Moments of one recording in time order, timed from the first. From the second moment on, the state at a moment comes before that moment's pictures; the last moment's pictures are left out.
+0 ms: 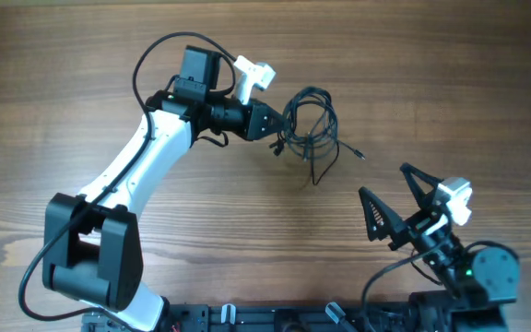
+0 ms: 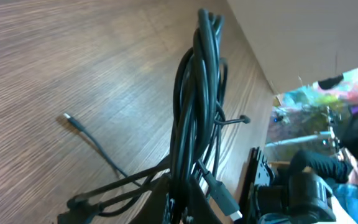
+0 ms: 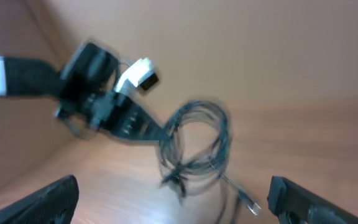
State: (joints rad) left arm -0.31 1.75 1.26 -0.49 0.96 -0.03; right arm 0.07 0.21 0.38 -0.24 -0.53 0.34
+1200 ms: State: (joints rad) left arm -0.39 1.75 1.26 -0.49 1.31 0.00; right arm 0.12 1.18 0.61 0.09 -0.90 0.47
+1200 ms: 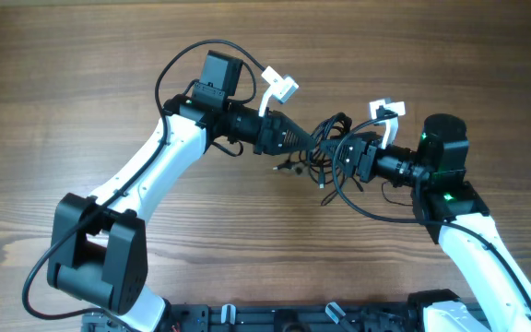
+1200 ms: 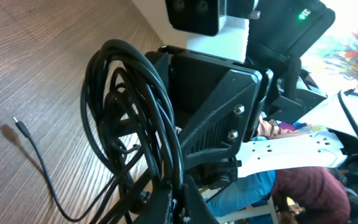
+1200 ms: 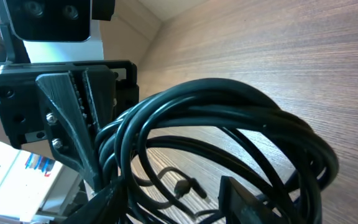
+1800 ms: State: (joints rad) left arm -0.39 1.75 1.26 -0.49 1.34 0.00; right arm 0.19 1.18 0.61 0.15 -0.83 0.47
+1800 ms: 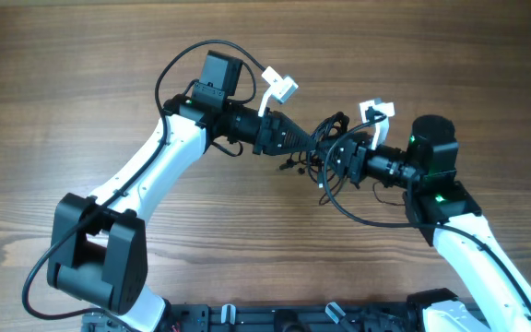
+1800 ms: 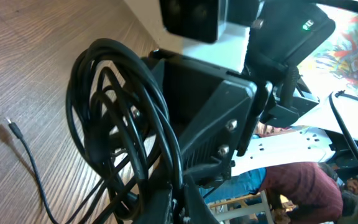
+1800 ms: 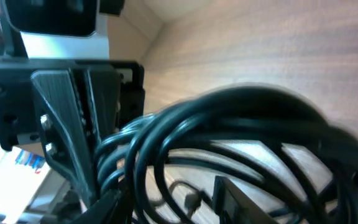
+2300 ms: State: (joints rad) left arm -0.39 1.75 1.26 -0.52 1.25 0.00; right arm 0.20 1.19 0.61 0.18 -0.78 0.56
